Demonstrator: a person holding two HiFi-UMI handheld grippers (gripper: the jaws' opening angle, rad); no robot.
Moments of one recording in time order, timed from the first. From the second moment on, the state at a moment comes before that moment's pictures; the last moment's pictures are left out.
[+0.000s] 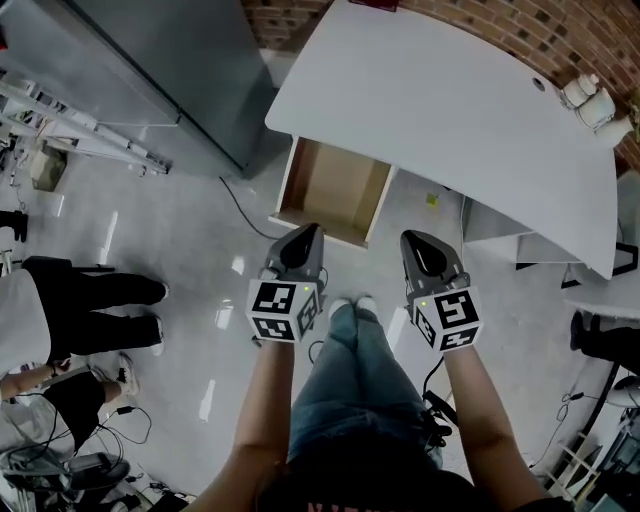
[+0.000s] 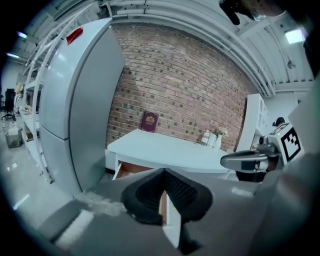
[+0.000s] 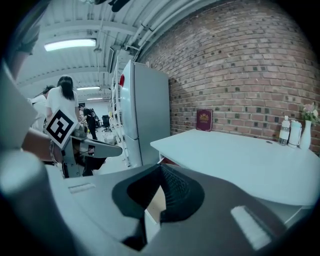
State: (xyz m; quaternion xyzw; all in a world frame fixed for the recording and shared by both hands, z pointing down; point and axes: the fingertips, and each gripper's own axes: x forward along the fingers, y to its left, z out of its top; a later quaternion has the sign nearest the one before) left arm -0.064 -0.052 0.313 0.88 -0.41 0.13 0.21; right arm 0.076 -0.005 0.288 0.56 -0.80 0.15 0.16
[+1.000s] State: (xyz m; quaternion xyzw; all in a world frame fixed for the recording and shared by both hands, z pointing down) left arm -0.070 -0.051 0.518 0.81 -0.45 0.14 0.34; right arm 0.088 -0.017 0.472 0.55 -0.78 0.25 0.16
